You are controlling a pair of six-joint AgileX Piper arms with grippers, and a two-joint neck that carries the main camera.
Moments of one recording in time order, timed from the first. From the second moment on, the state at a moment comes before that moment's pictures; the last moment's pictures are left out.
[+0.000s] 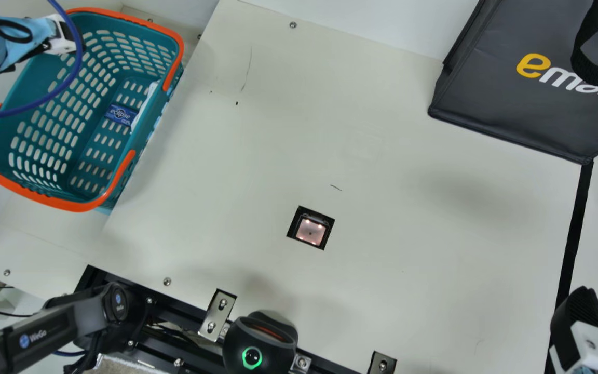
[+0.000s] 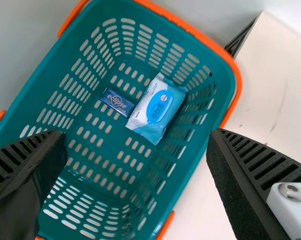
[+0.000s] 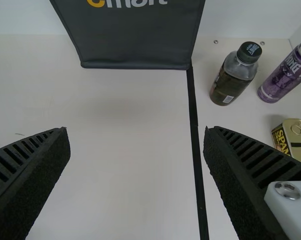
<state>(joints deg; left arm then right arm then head) 33.4 81.3 -77.6 -9.0 63.2 5.6 0.7 42.6 -69.7 -0.8 69.6 0.0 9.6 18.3</state>
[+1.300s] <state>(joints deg) 32.1 108.0 -76.8 -12.0 49.3 30.8 0.7 42.6 -69.7 -0.8 69.6 0.0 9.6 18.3</state>
